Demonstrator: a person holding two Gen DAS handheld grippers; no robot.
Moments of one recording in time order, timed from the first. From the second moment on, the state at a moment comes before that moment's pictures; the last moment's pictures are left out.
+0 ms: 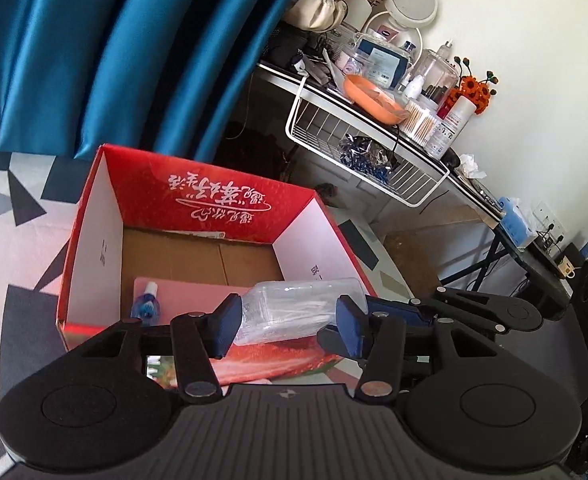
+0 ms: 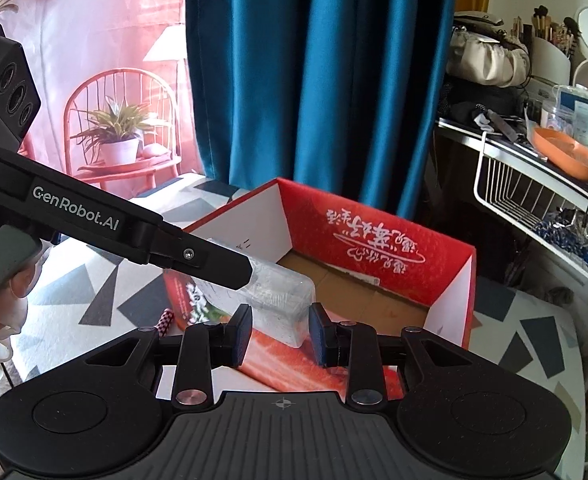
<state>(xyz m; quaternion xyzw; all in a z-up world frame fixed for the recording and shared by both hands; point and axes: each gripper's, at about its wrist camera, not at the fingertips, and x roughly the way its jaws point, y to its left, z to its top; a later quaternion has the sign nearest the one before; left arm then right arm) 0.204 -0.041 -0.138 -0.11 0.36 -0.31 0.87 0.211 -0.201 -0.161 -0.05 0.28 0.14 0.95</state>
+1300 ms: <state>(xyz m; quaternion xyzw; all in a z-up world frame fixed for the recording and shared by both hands) 0.227 -0.034 -0.148 -0.01 0.32 -0.23 0.92 0.278 -0.244 -0.202 0.02 0.30 0.07 0.95</state>
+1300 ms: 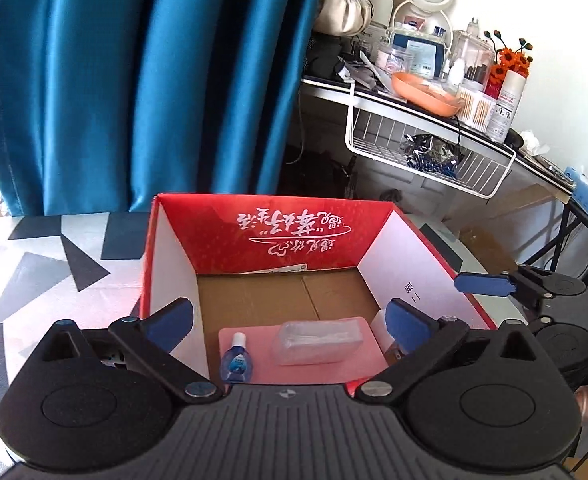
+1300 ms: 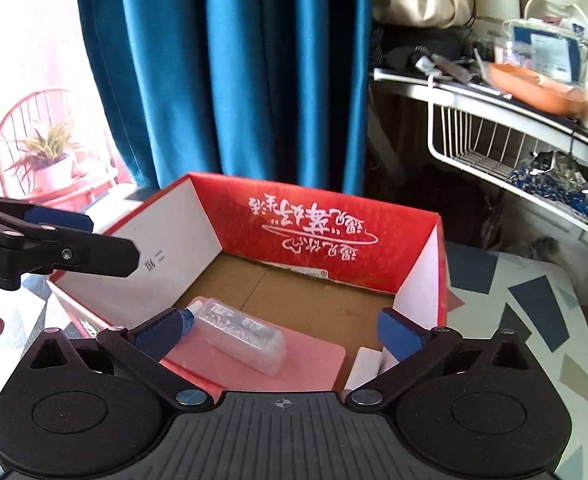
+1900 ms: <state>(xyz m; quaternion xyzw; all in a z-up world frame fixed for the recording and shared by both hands) 0.145 0.021 -0.166 -0.02 0.30 -0.17 0.94 0.191 -0.245 -0.201 0.10 0.19 0.05 0.98</state>
